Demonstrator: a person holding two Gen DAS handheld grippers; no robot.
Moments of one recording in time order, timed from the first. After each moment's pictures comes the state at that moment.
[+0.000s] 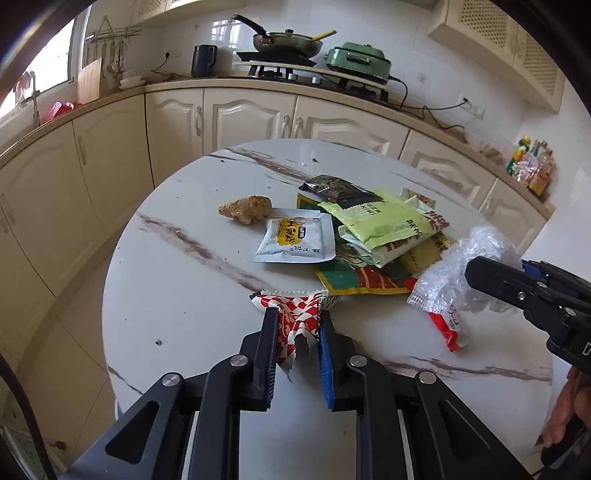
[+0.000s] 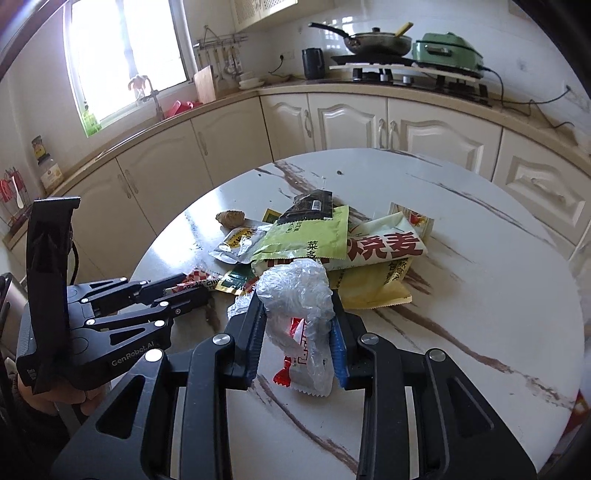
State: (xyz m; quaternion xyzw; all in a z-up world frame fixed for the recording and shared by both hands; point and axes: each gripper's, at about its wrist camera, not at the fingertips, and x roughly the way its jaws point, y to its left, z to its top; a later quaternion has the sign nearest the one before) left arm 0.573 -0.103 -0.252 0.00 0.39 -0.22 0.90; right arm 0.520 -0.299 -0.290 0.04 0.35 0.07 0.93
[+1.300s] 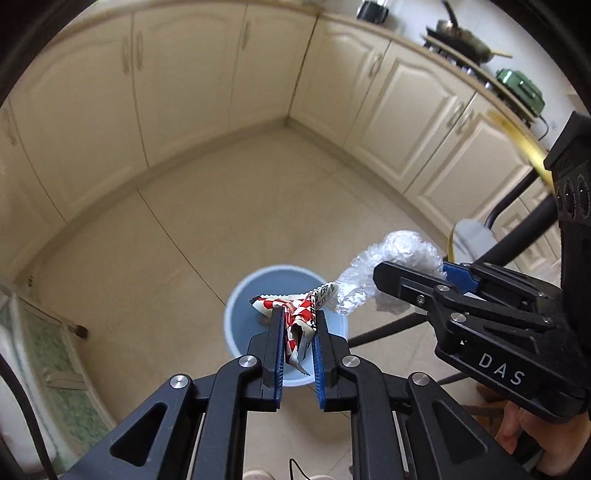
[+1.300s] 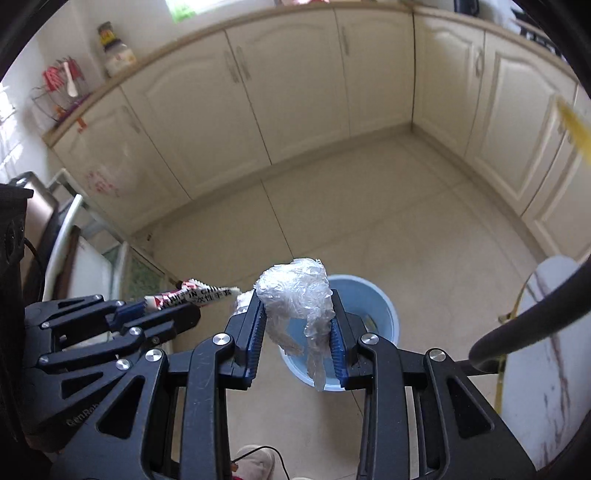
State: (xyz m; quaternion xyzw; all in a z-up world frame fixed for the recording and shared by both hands) left arm 0.512 0.219 -0.379 -0.12 0.50 -0.05 0.85; right arm 0.626 0.046 -0.481 -0.03 0.49 0.24 0.84
